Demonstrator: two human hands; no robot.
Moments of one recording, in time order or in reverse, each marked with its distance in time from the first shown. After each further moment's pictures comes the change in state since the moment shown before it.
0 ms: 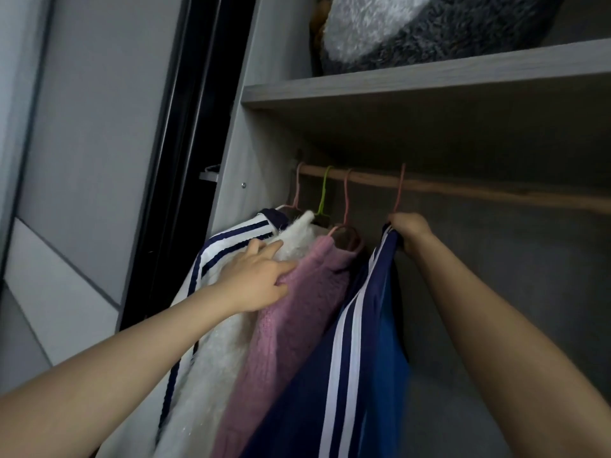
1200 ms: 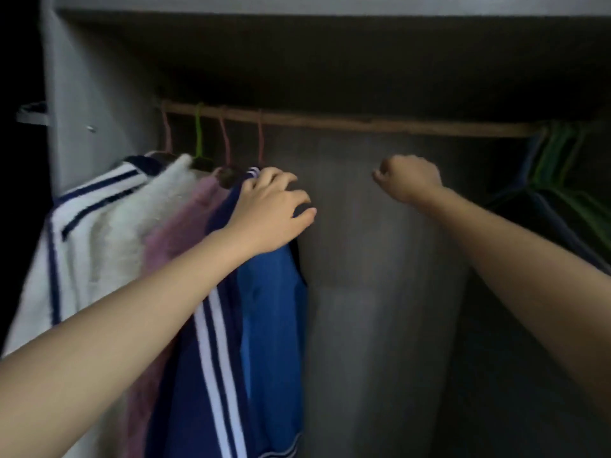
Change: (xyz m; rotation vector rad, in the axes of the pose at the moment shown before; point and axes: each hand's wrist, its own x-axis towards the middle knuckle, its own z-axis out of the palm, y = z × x) left_hand 0.002 0.137 -0.029 -0.247 0.312 0.391; right_hand -0.093 0.012 -0.168 -1.381 0.311 -0.313
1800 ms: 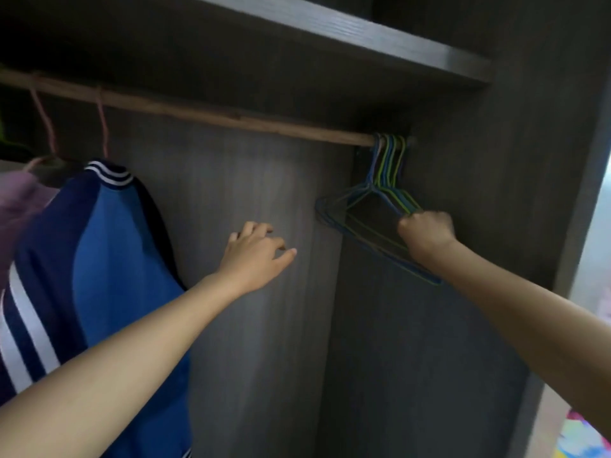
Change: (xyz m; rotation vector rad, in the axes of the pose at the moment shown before) left_hand 0.025 0.132 0.086 -0.349 -0.215 0.116; right_hand -0.151 0.155 -0.063 -0.833 -0.324 0.196
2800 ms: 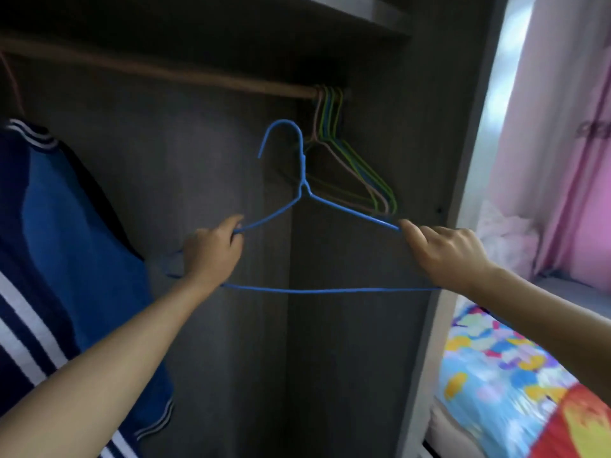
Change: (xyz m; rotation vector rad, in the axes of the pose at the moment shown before) left_hand -0.052 -0.001 0.022 -0.279 0.306 -0.034; right_hand -0.181 0.029 -0.014 0.126 0.542 -0.229
